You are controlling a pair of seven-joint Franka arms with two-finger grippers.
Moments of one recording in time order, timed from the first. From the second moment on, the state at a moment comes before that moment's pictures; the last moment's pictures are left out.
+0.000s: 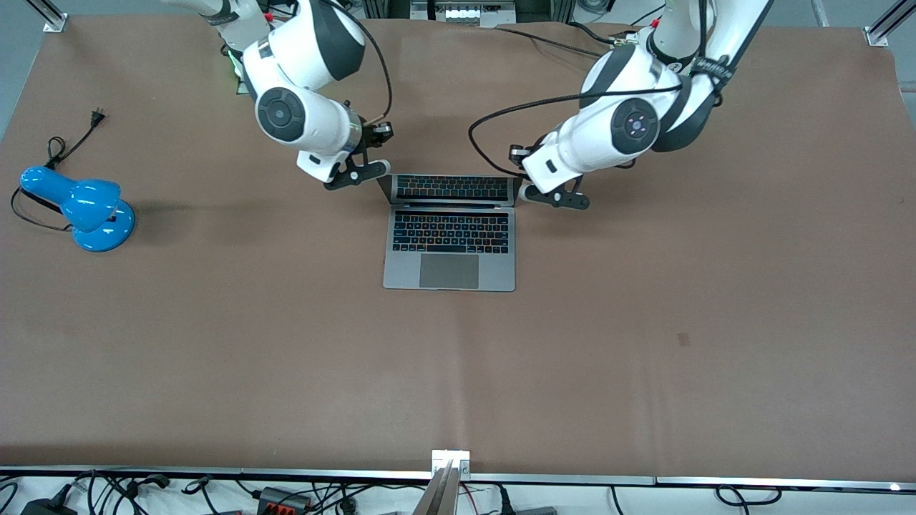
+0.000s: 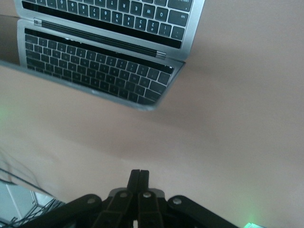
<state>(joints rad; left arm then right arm) 0.03 0.23 -0.66 -2.01 -0.38 2.05 -0.36 0.65 0.12 -0.03 -2.11 0.42 1.93 0.18</state>
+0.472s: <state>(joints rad) -0.03 0.32 -0.66 -2.03 -0.38 2.20 -0.39 0.65 0.16 -0.04 -2.10 0.42 1.96 0.19</state>
